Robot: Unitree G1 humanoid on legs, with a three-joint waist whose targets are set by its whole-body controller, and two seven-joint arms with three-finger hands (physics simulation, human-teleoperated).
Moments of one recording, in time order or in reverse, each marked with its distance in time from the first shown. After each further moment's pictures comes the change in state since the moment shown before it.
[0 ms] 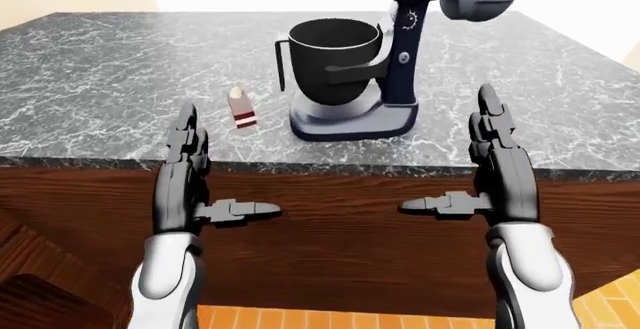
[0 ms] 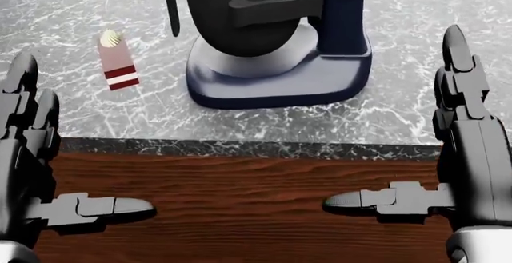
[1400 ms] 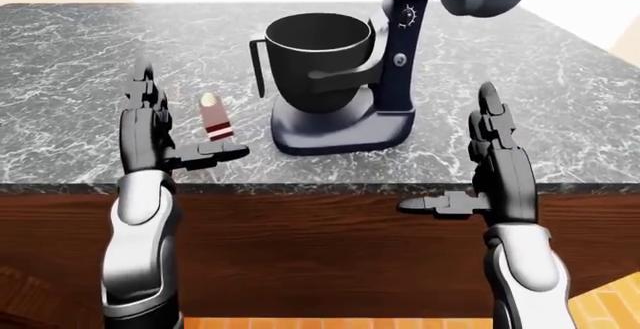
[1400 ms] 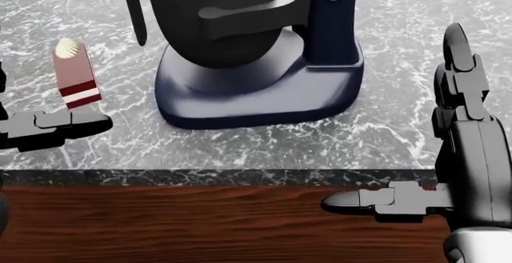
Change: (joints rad) left arm -0.324 0.186 0.108 0.332 -0.054 -0.021 0.119; right arm 0.013 0.004 -0.001 0.029 0.018 -0.073 -0.021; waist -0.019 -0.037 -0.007
